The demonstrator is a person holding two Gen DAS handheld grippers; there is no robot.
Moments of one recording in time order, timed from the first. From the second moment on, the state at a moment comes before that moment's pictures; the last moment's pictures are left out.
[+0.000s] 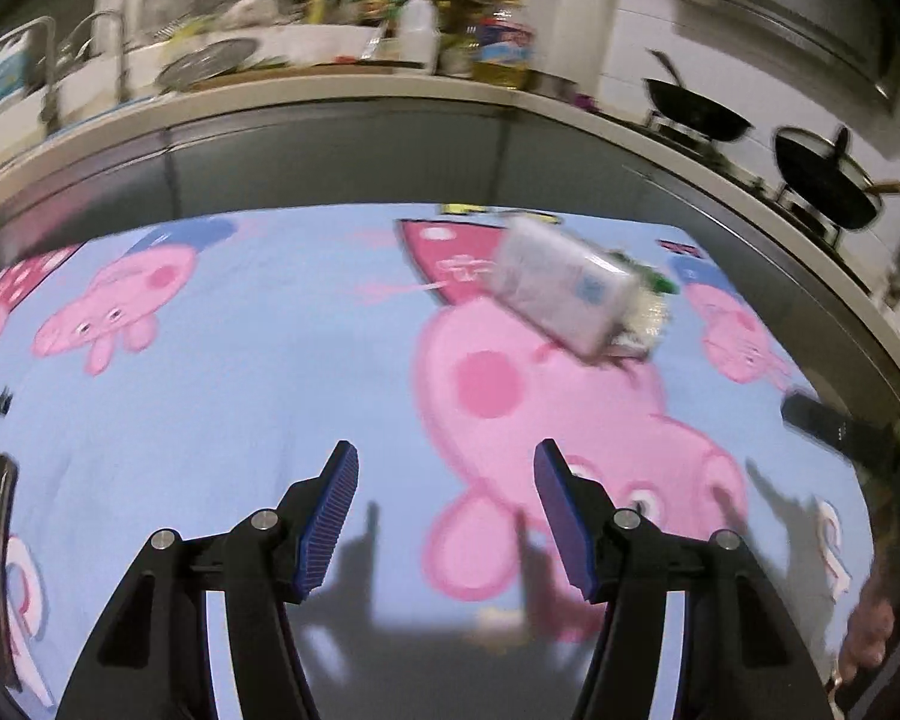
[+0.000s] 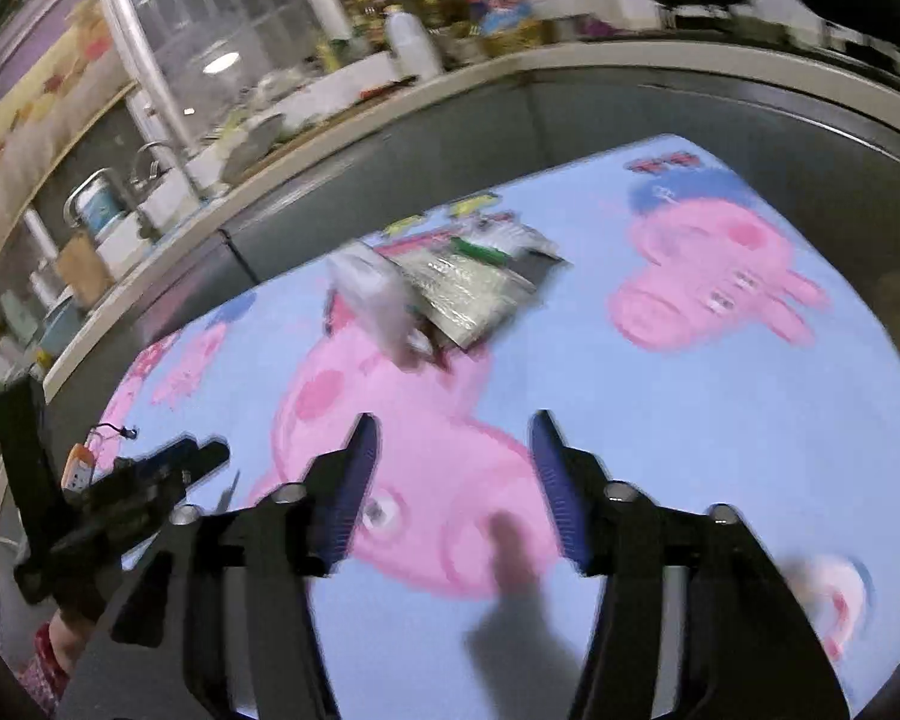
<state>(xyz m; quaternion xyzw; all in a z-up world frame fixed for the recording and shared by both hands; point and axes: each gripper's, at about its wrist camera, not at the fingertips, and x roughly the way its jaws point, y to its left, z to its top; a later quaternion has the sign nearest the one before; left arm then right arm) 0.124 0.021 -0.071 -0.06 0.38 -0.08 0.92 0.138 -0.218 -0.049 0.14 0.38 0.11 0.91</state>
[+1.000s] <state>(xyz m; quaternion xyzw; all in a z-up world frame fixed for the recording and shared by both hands) 0.159 0.046 -0.080 -0.13 0.41 -0.09 0.90 0.182 -0.207 -0.081 0.16 0.42 0.19 0.87</state>
